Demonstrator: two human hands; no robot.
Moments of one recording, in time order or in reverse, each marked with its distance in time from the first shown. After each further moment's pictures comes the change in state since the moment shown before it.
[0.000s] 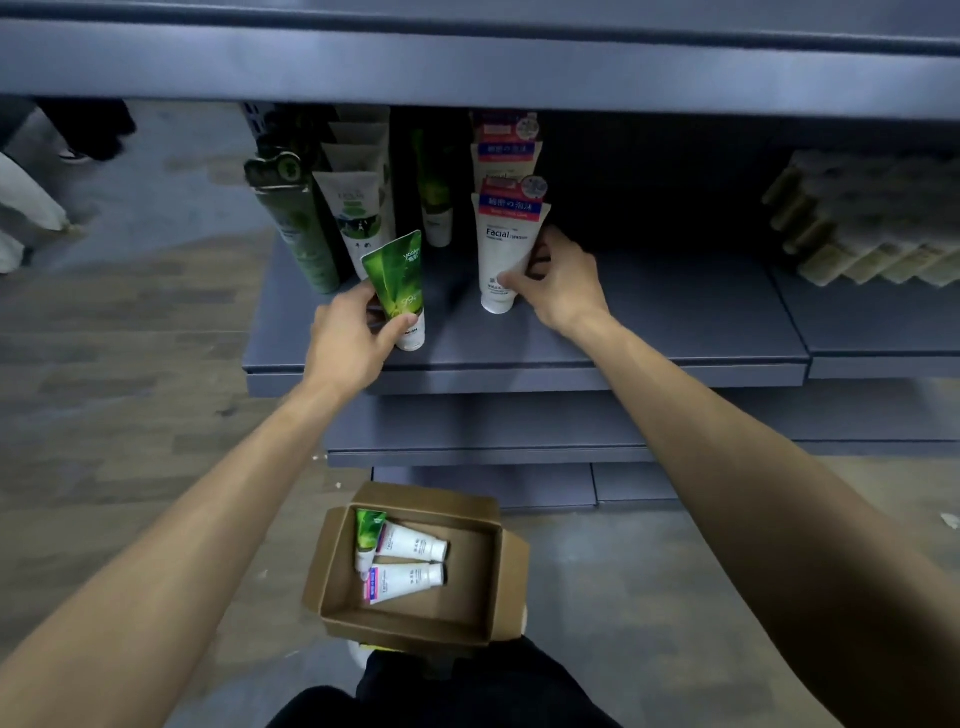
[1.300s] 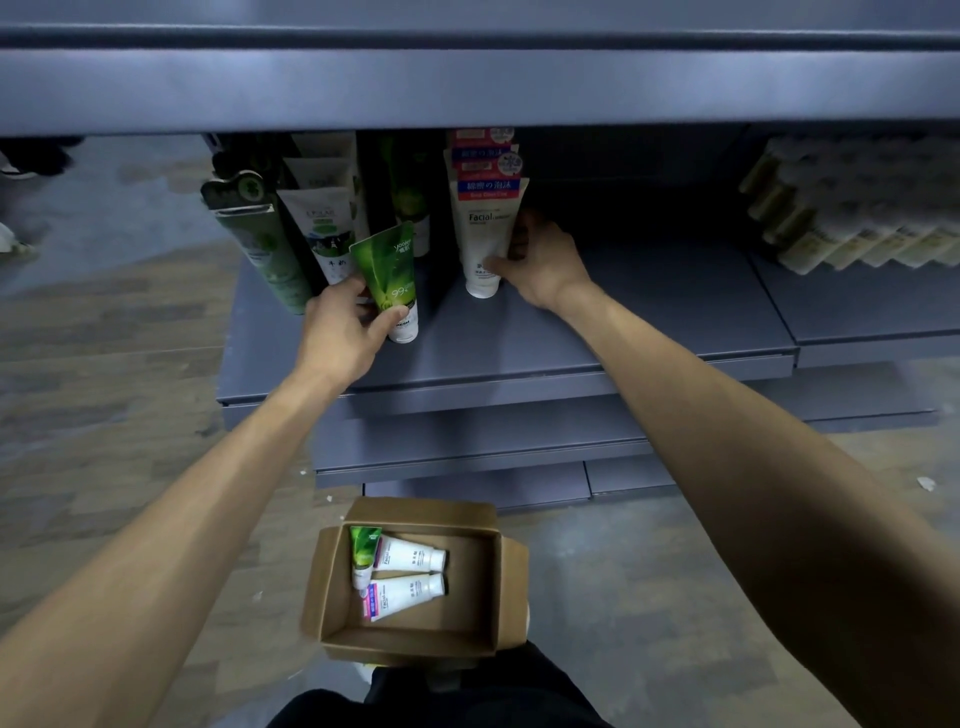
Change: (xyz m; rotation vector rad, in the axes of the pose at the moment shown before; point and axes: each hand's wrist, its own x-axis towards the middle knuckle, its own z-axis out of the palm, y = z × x) left_hand 0.045 -0.007 0.015 -0.074 -0.056 0.035; right_hand 0.036 -0.010 -0.001 -0.099 -0.062 0.095
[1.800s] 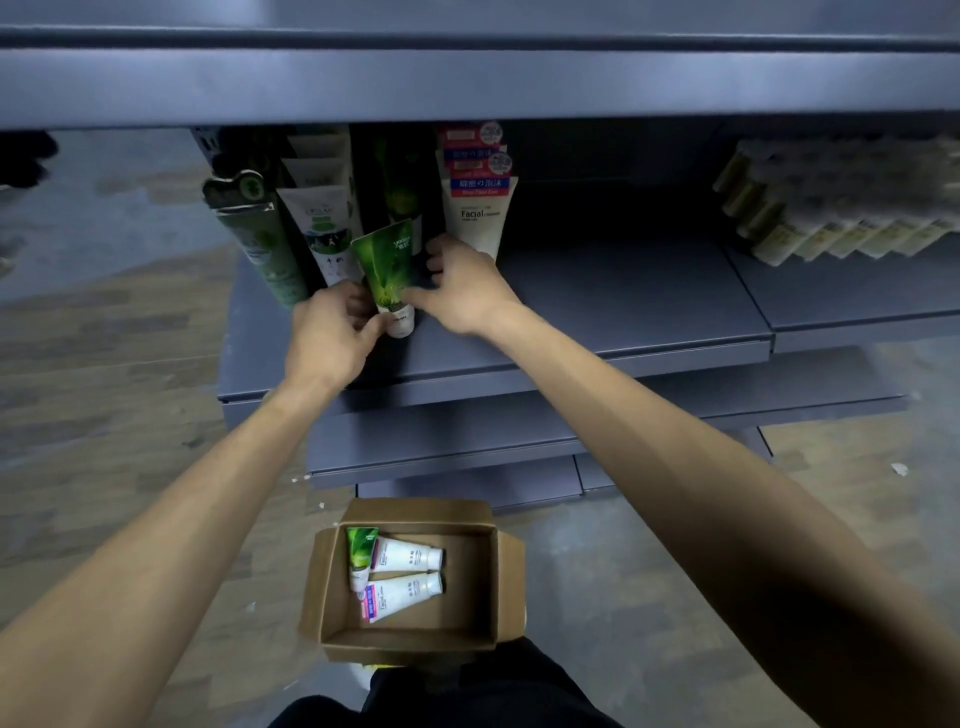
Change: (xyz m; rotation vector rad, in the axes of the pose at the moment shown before) left_hand -0.016 0.000 -0.010 0.066 0.034 0.019; right_hand -0.049 -0.057 0.045 -0.035 -0.107 -0.079
